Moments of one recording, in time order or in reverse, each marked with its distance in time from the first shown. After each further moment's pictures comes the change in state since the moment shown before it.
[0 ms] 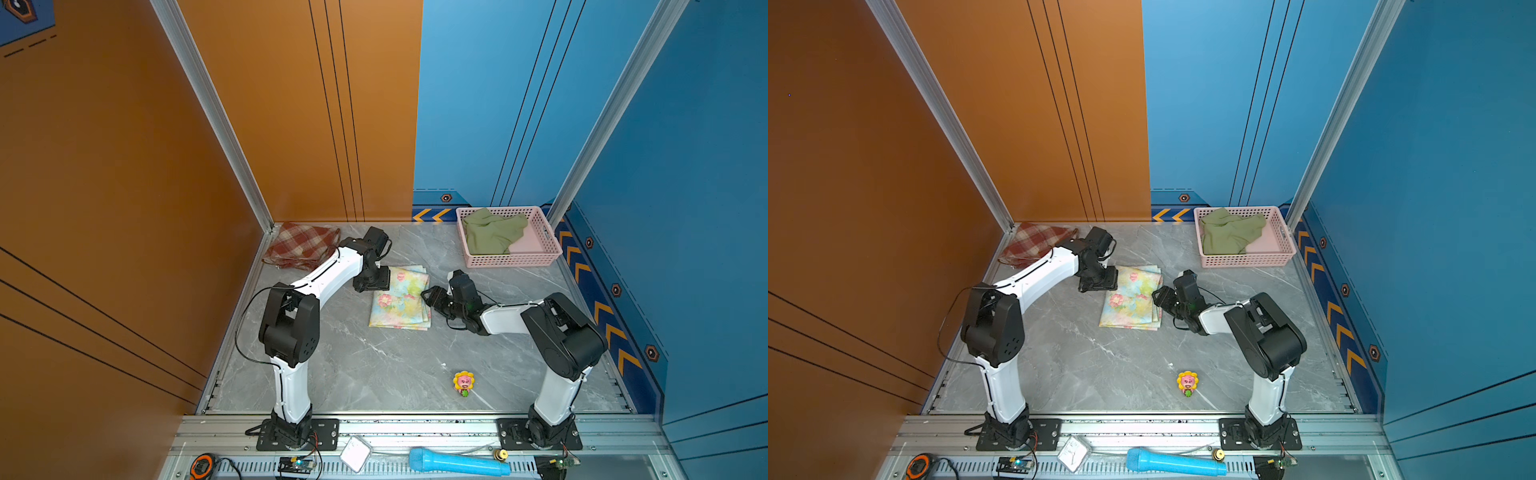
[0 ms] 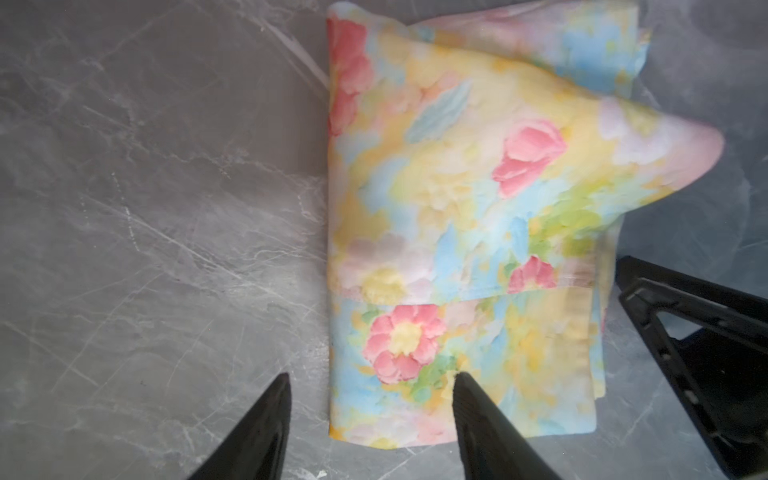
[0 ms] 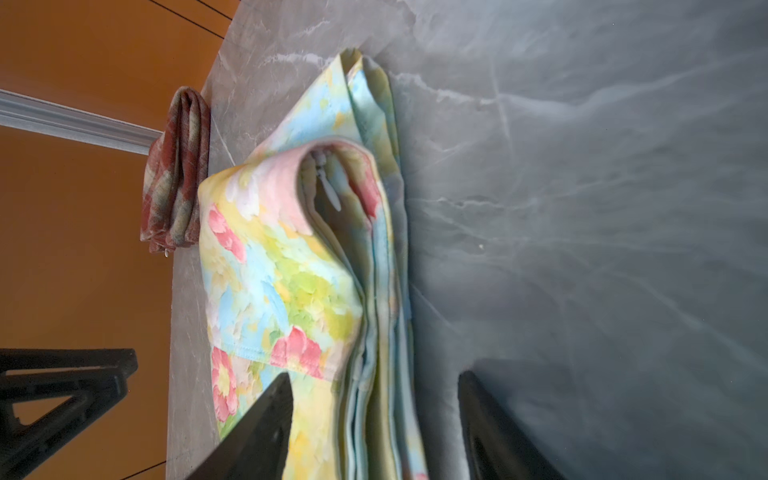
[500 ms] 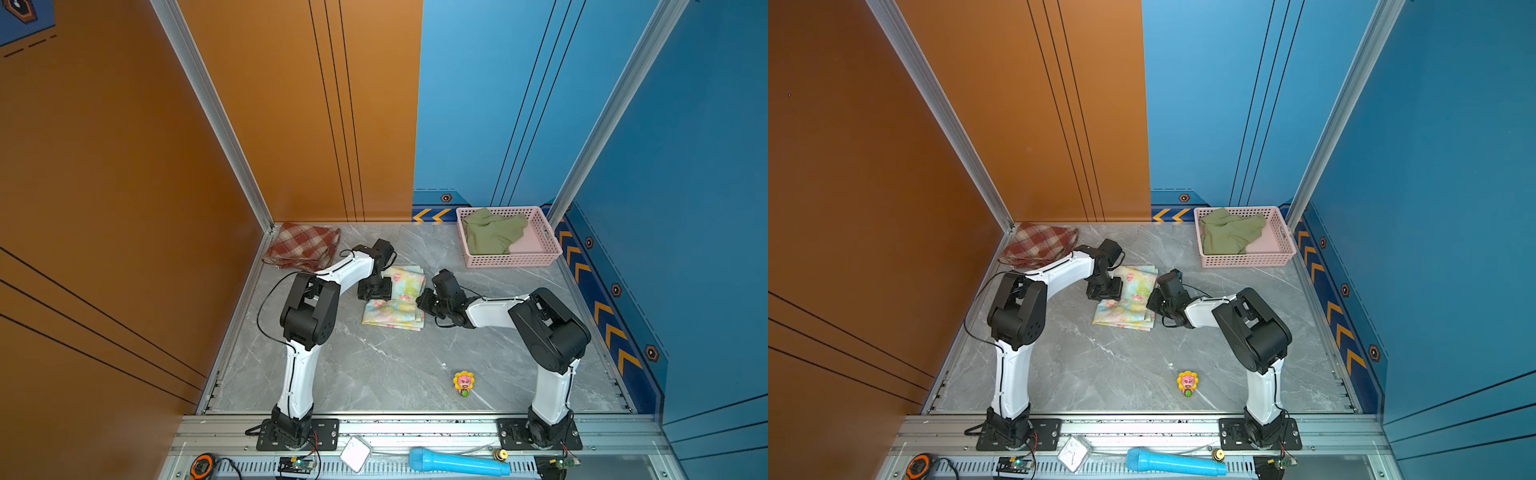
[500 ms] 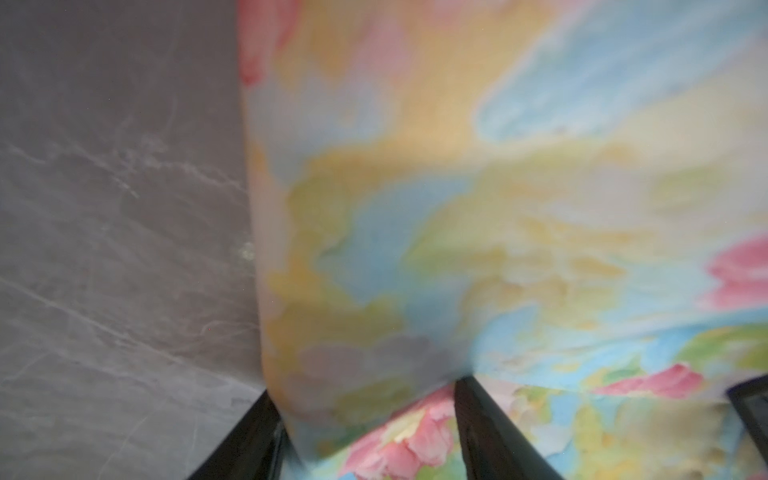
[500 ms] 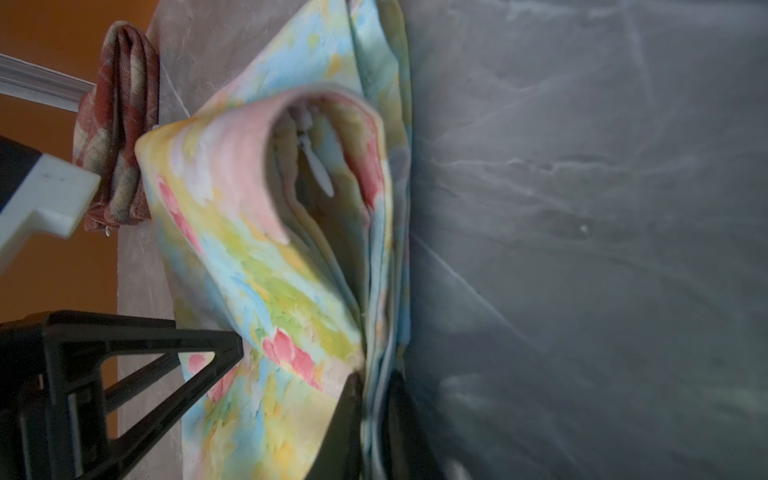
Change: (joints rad) left arm -0.002 0.209 0.057 0.023 -0.035 -0.003; right arm 0.072 0.074 0.131 -0.157 0.065 -0.018
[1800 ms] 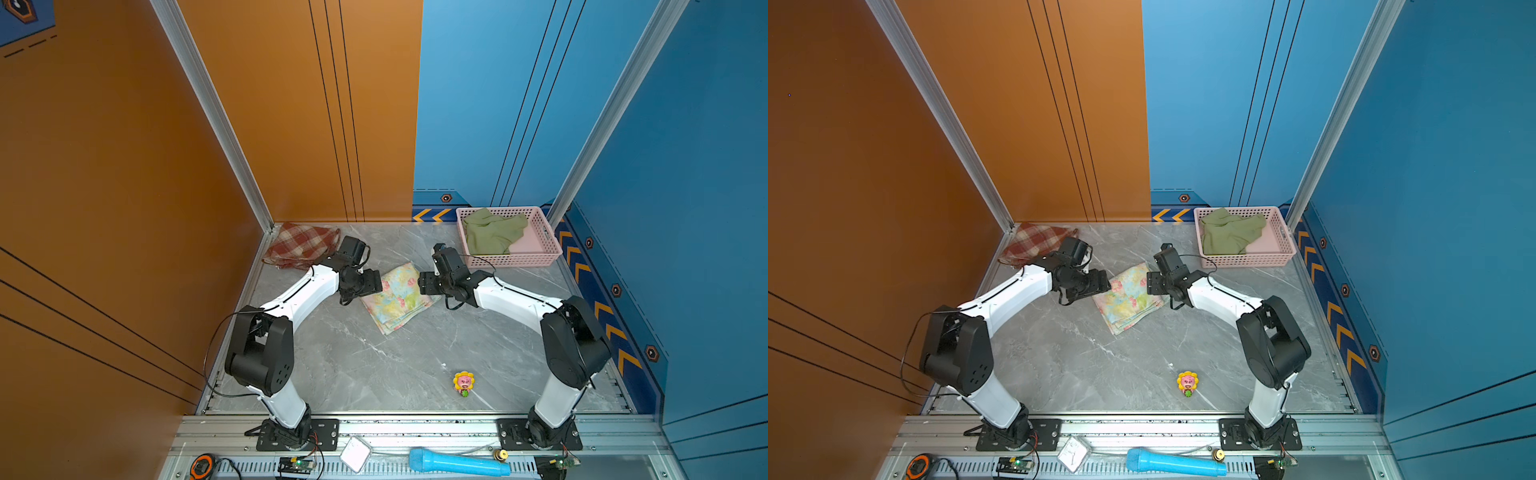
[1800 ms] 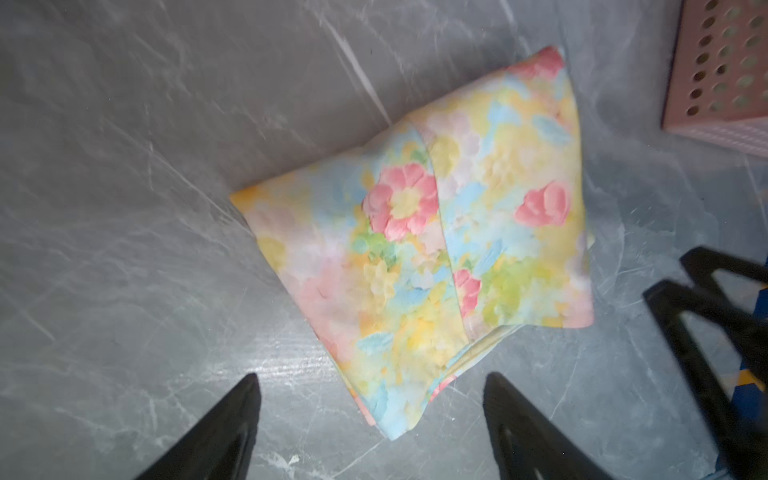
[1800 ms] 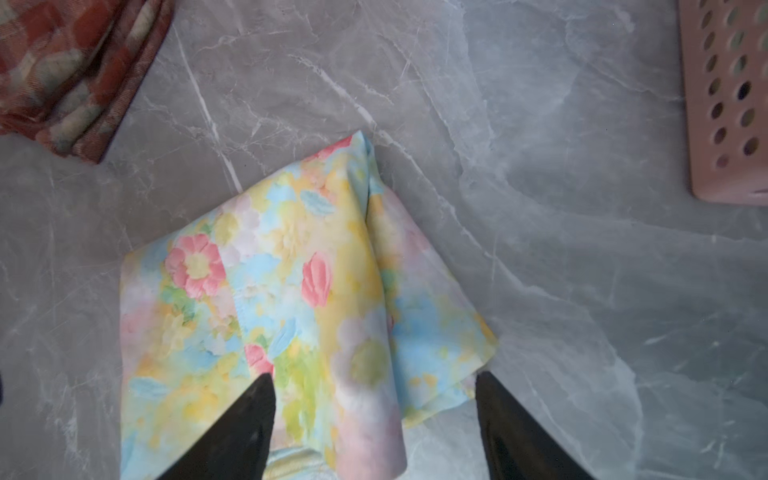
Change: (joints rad) left arm 0.064 -0.473 -0.415 0.233 0.161 -0.163; right arm -0.032 -0.109 0.303 -0.500 0.167 -0.540
